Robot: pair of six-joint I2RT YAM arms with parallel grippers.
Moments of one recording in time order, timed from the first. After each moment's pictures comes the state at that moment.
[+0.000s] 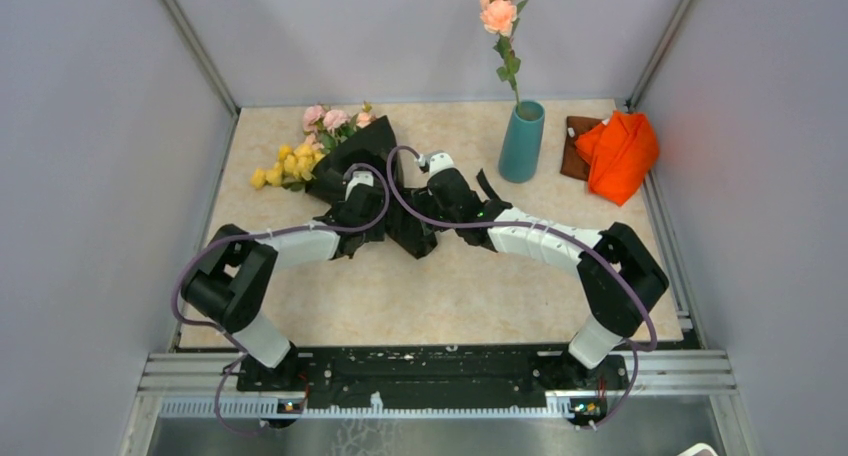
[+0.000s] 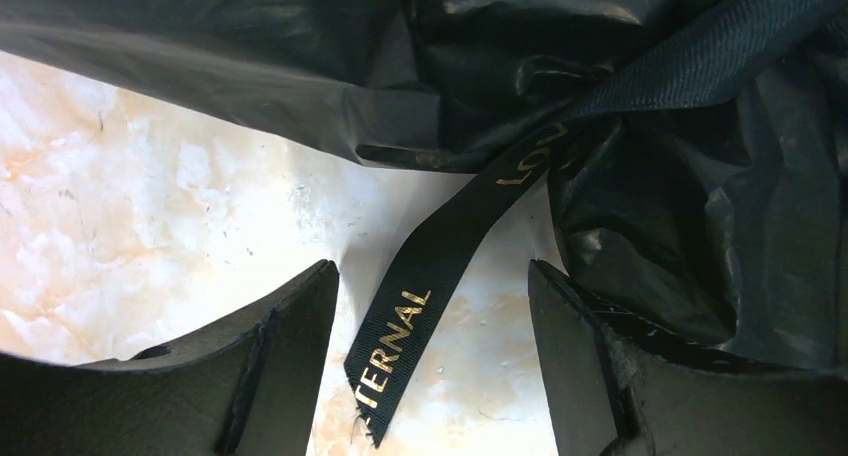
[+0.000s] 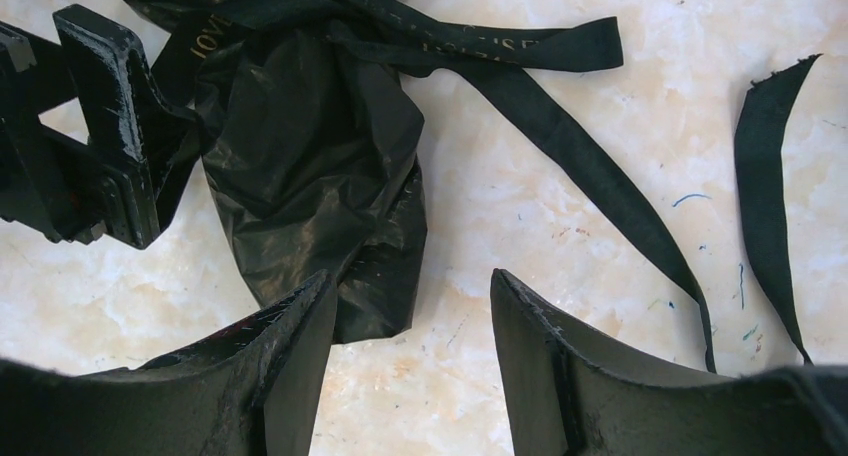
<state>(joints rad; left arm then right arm) -0.57 1.63 0.78 -0.01 -0.48 -0.37 0.81 1.62 1.07 -0.12 0.23 0.24</state>
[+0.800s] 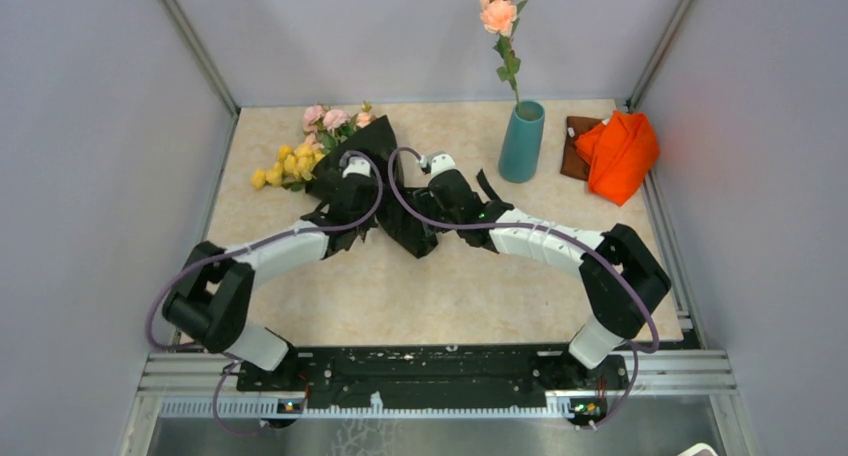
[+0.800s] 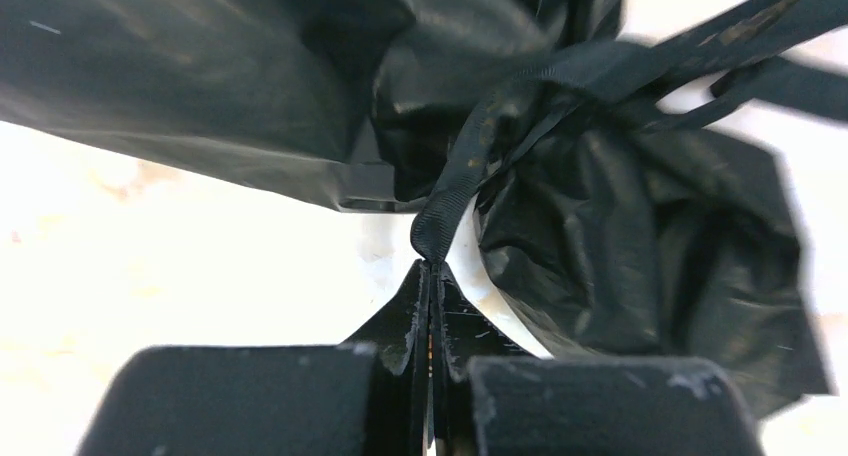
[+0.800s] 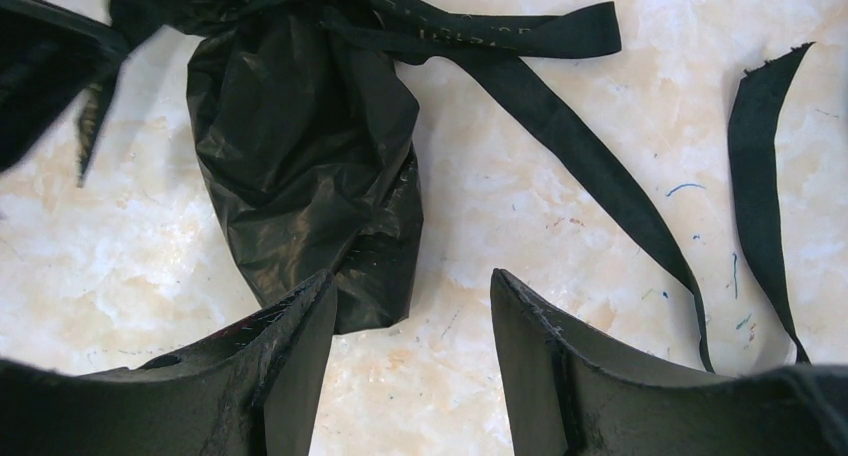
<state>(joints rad) -0.56 1.58 0.82 0.01 -0.41 -0.35 0.81 1.60 1.05 -0.13 0.24 0.24</state>
